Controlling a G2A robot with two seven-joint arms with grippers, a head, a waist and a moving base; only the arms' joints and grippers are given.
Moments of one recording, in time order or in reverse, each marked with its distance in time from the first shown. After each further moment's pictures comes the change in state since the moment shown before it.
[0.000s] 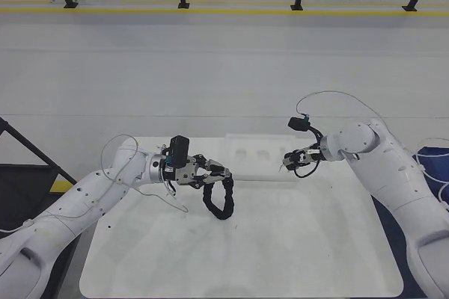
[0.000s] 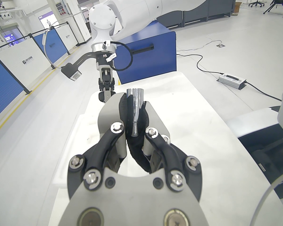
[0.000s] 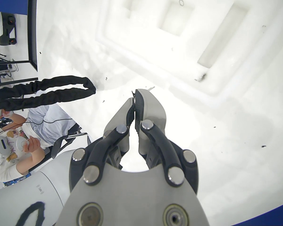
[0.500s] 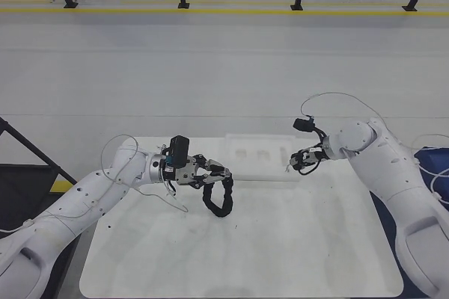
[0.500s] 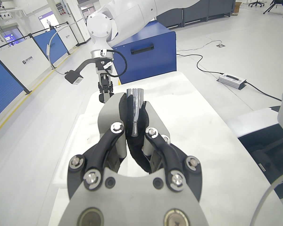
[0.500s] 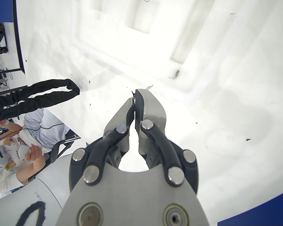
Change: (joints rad) left arm 0.000 0.000 0.000 0.000 0.000 0.000 0.000; right arm 0.075 -0.081 -0.059 0.243 -0.033 -0.065 -0.008
